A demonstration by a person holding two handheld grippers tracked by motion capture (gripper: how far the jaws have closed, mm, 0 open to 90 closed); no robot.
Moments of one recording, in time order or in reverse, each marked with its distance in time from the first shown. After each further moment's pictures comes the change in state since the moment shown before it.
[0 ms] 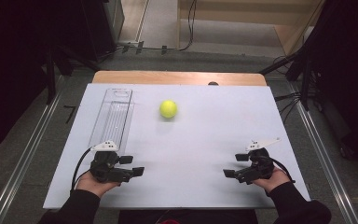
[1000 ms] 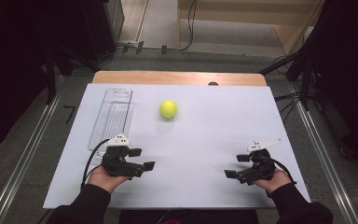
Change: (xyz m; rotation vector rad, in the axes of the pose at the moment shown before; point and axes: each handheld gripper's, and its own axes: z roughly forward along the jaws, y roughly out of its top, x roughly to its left) left arm -0.017 0.025 0.018 -0.011 0.042 0.060; right arm -0.001 -0.004 -0.002 -0.001 -0.004 0.009
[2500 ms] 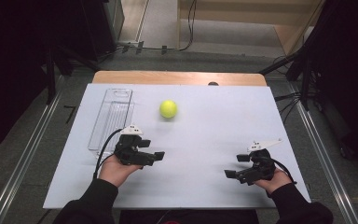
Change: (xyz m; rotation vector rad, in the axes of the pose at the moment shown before) left arm 0.001 0.030 0.028 0.021 0.027 0.008; right arm 0.000 0.000 0.000 -0.003 0.001 -0.002
